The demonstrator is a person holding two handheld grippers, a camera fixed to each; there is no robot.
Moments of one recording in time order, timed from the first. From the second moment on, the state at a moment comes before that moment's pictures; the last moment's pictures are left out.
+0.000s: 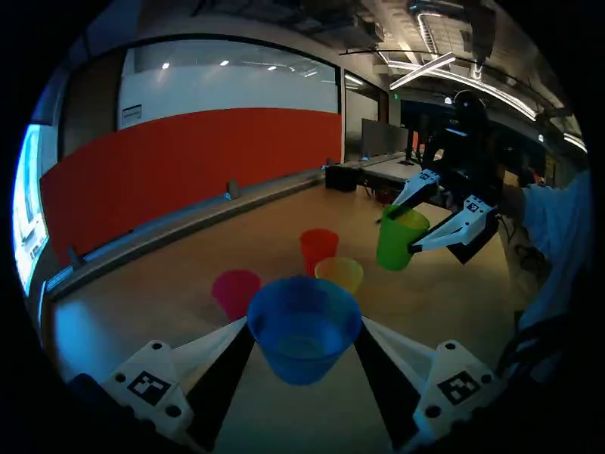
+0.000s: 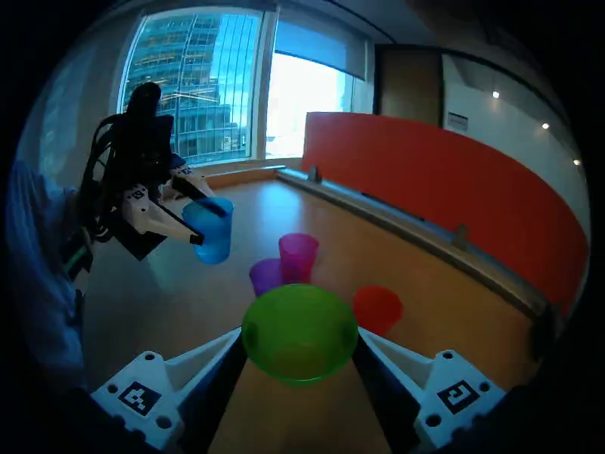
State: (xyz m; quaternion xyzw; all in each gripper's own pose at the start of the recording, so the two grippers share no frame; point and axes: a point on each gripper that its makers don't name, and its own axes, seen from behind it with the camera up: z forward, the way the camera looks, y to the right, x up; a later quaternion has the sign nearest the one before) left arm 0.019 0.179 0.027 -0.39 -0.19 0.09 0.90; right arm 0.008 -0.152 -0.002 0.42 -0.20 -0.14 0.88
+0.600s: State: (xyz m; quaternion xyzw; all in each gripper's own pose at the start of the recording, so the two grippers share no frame) left arm 0.078 0.177 0.034 -0.38 -0.12 0.05 0.91; right arm 0.058 -0.161 0.006 0.41 -0.15 -0.11 0.89
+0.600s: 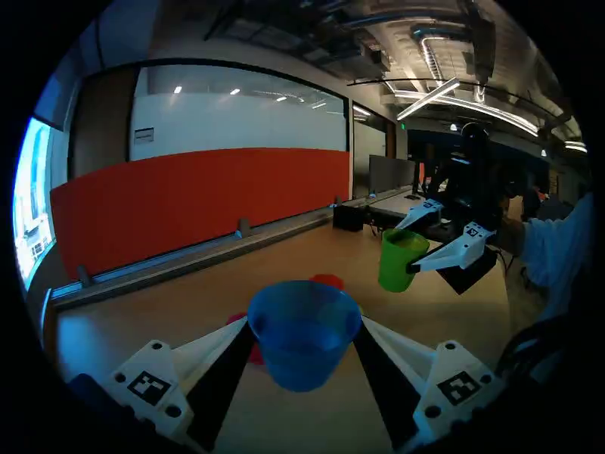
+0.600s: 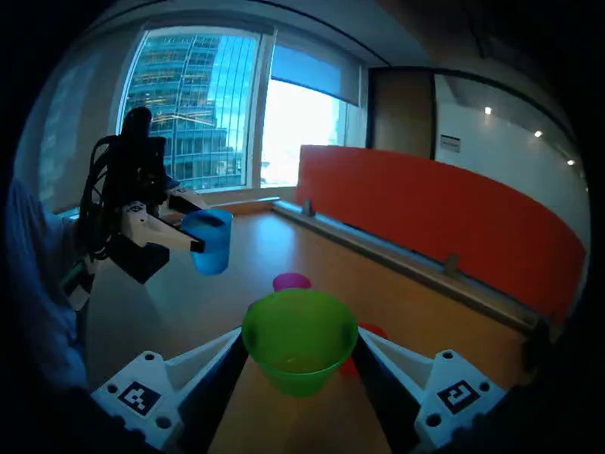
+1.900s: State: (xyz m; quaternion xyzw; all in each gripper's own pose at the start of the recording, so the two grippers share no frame) left arm 0.155 0.186 0.024 -0.38 -0.03 0.01 0.92; right arm 0.131 -0.183 0.017 0.41 -0.05 -0.08 0.91
